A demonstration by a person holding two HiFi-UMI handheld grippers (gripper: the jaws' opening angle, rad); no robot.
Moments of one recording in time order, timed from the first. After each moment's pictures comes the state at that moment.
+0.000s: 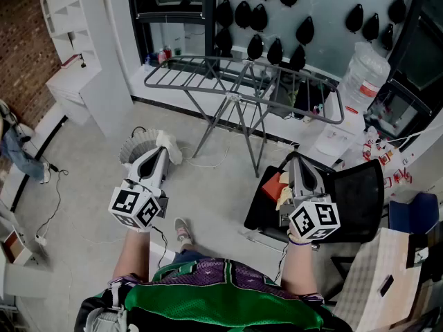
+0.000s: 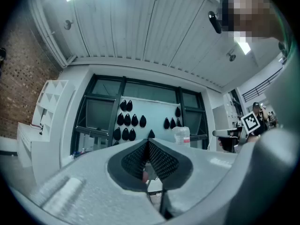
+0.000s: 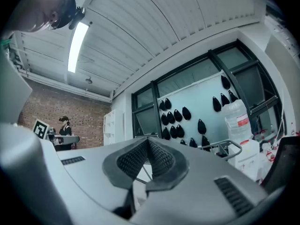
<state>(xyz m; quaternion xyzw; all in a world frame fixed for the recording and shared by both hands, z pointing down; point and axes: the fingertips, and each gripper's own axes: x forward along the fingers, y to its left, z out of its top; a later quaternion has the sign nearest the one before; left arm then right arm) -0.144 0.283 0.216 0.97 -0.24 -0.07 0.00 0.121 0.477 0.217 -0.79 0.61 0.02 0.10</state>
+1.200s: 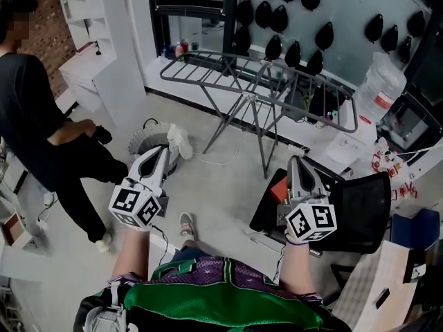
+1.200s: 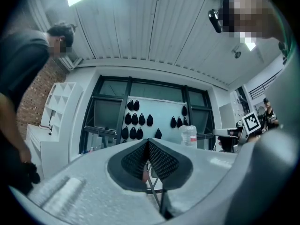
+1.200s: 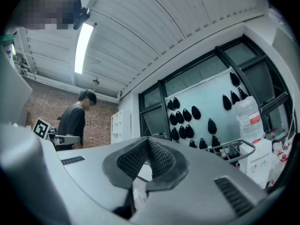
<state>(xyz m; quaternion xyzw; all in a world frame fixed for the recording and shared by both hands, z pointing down) -0.181 0.264 0.222 0.96 -0.27 -0.06 0.01 0.087 0.435 0.216 -0.76 0.64 0.03 0.10</state>
